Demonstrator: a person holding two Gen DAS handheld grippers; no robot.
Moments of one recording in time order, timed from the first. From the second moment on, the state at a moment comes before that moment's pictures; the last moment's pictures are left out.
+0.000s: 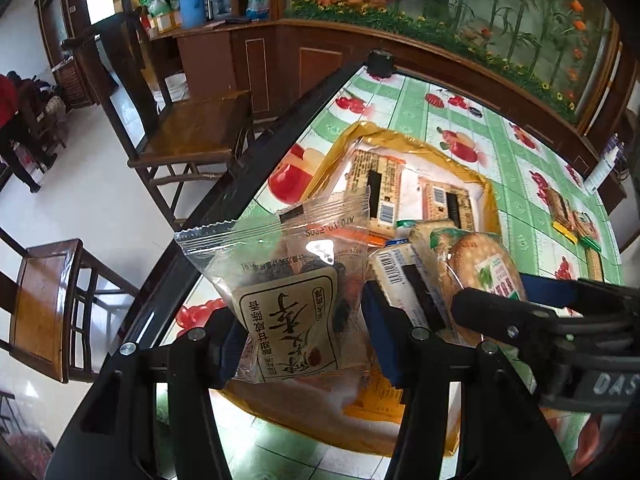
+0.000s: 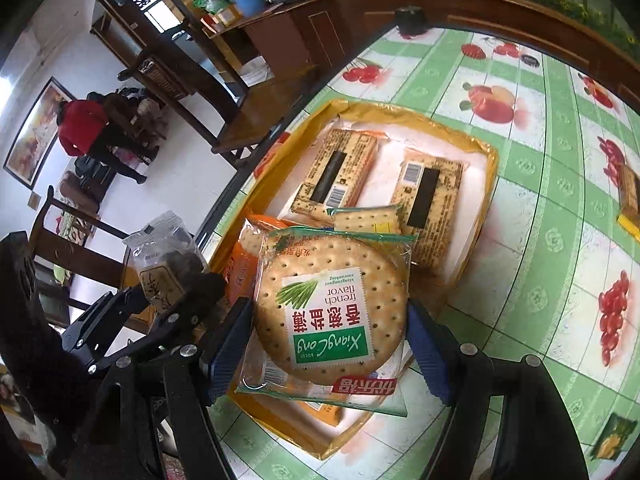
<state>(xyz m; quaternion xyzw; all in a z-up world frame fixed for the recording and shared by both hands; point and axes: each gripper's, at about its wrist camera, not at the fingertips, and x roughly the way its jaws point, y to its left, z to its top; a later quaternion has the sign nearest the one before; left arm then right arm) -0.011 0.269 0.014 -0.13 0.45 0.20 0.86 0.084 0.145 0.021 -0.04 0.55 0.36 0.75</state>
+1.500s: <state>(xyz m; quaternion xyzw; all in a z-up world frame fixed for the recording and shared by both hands) -0.001 0.252 0.025 -0.20 0.45 0.22 0.84 0.058 0.091 0.021 0.00 0.56 0.35 0.75</state>
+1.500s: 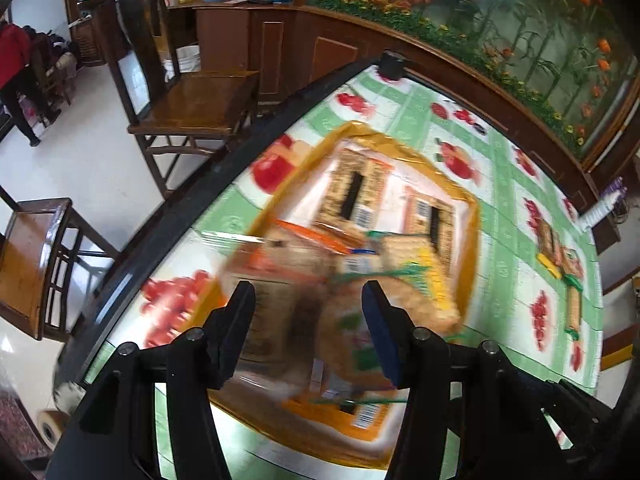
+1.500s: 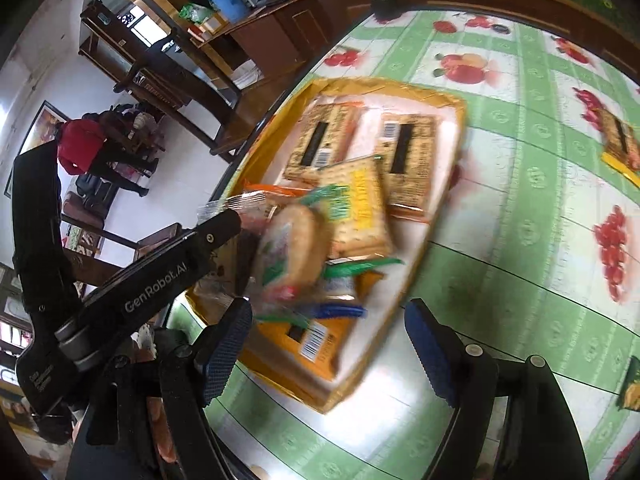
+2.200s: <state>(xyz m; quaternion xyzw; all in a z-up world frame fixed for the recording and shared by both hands) 0.072 0.025 0.023 -0.03 0.50 0.08 0.86 0.101 -0.232 -0.011 0.12 0.58 0.13 0.80</state>
